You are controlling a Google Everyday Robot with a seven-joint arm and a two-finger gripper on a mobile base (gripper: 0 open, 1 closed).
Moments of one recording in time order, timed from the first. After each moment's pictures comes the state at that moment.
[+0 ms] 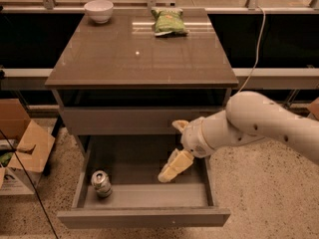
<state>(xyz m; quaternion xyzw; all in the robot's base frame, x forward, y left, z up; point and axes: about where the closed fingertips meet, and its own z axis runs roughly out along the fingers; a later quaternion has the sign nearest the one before) 0.492 -0.039 0.712 -0.56 0.74 0.24 0.31</state>
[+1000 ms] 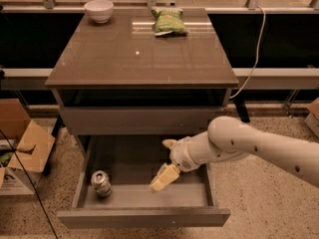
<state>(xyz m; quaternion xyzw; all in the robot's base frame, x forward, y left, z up) 0.501 -0.007 0.615 -0.52 0.74 0.30 0.29</state>
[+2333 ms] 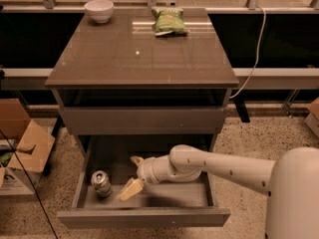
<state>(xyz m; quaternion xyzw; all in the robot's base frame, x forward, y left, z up) 0.534 0.119 0.469 -0.50 0.70 0.39 0.33</state>
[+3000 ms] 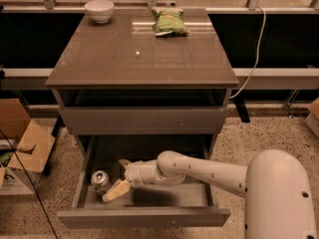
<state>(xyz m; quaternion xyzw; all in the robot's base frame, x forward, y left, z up) 0.549 0.174 0.431 -0.47 0.68 0.44 0.35</state>
